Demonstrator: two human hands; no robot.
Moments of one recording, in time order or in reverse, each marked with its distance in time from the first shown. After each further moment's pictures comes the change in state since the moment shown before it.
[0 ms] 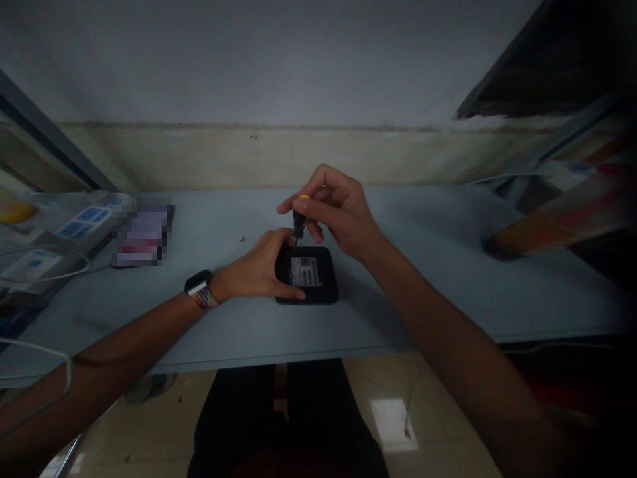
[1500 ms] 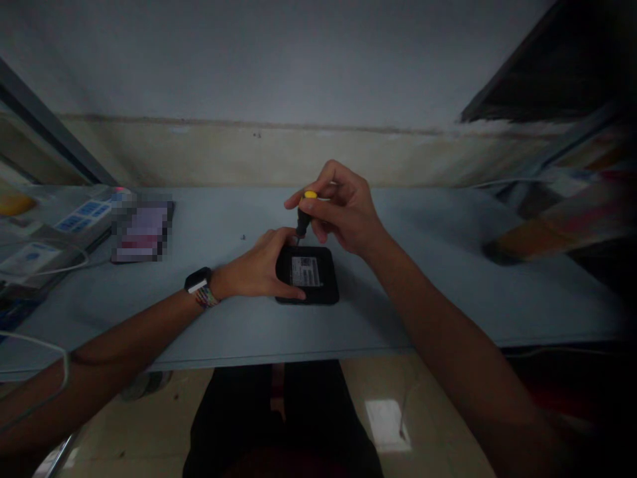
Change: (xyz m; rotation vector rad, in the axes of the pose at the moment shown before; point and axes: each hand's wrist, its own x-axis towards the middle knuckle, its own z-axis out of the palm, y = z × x) left_hand -0.001 0.000 0.000 0.000 -0.003 -0.013; right_hand 0.002 0.004 -0.007 0.031 0.000 0.029
